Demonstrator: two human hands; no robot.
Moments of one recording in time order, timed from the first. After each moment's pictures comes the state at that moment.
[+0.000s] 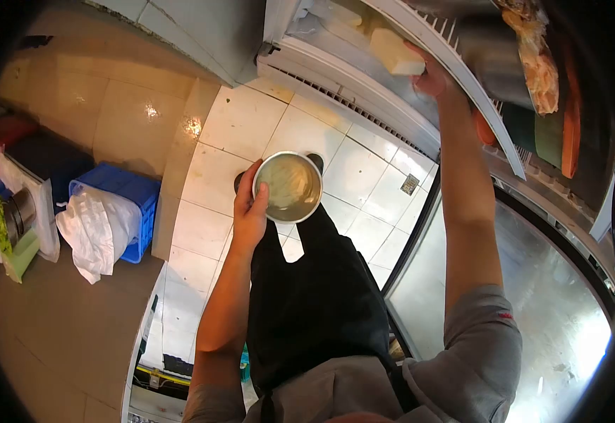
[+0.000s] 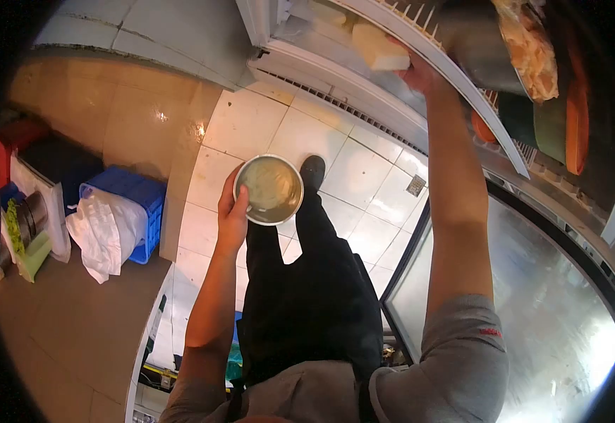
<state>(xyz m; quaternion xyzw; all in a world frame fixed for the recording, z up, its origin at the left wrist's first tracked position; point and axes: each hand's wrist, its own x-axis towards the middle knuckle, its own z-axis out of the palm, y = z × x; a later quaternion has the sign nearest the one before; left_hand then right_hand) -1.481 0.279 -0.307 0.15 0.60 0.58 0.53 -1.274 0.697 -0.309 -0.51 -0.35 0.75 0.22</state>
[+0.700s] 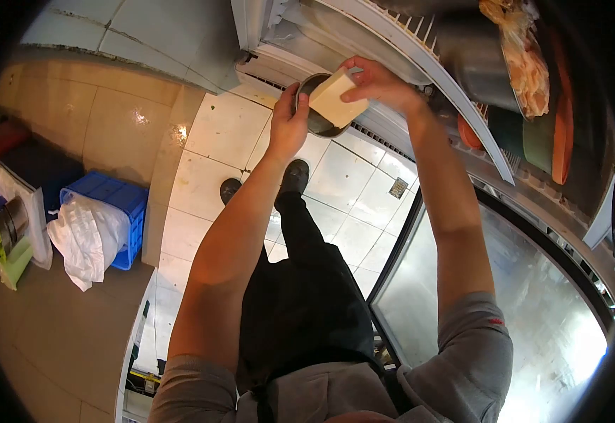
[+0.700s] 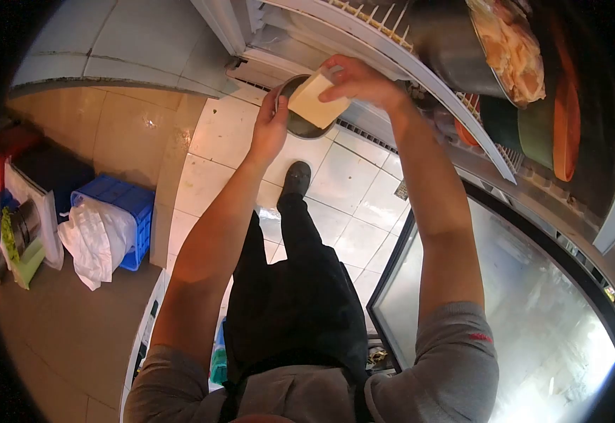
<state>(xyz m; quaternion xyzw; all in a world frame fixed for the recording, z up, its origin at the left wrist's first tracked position) -1.435 0.474 -0.386 0.22 0.61 0.60 0.46 -1.303 0.654 -0.298 -0.37 -0.66 0.65 -0.09</state>
